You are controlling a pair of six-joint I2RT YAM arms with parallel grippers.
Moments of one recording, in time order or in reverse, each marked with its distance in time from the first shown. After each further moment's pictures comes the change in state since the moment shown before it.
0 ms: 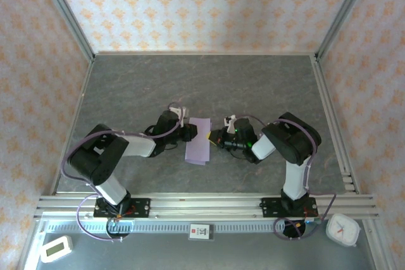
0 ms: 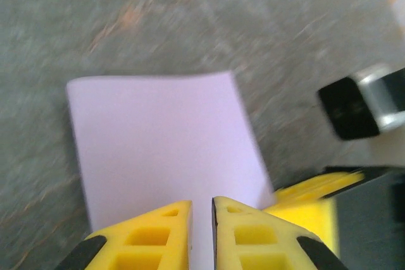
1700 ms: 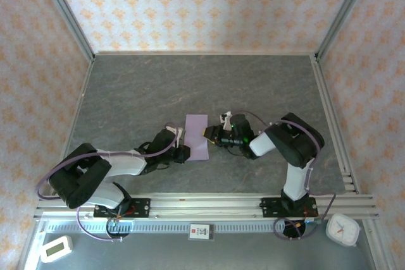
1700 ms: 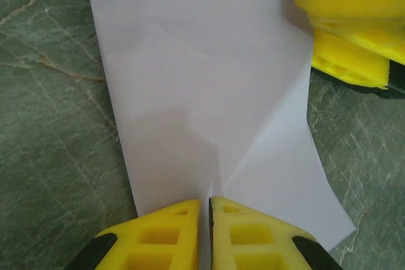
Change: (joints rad) left arm -0.124 -0.245 -0.201 -0.183 -0.078 0.000; right arm 0.011 -0.068 0.086 -0.205 0.006 -0.080
